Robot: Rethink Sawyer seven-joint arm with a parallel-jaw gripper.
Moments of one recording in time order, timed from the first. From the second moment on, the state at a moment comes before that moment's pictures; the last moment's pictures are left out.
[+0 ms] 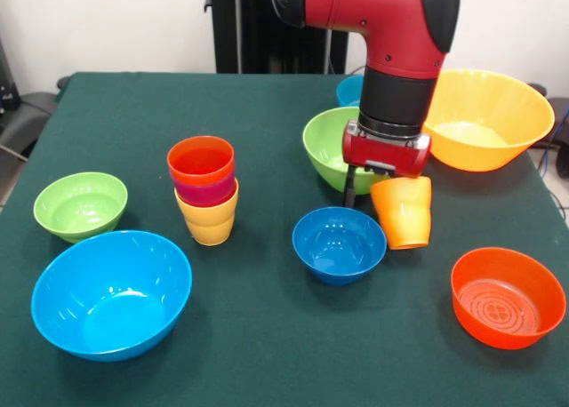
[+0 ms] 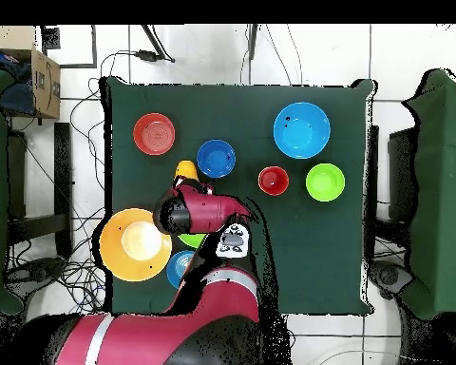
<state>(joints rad) 0.01 -0.38 -0.11 1.62 -0.02 0.04 2.08</state>
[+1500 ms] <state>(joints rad) -0.02 -0.43 -0.03 1.62 0.08 0.05 2.08</state>
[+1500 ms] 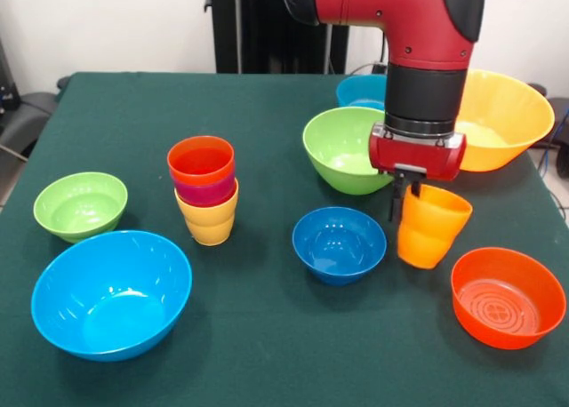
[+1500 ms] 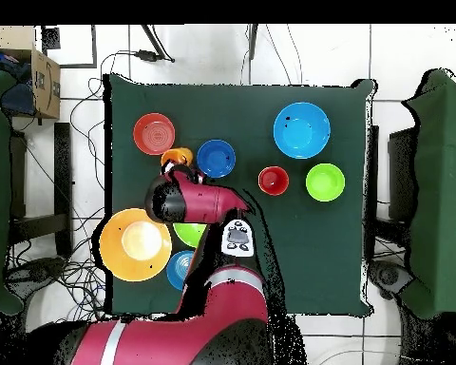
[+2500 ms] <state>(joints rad) -0.11 -0.65 0.01 1.64 0.10 0.40 2.08</state>
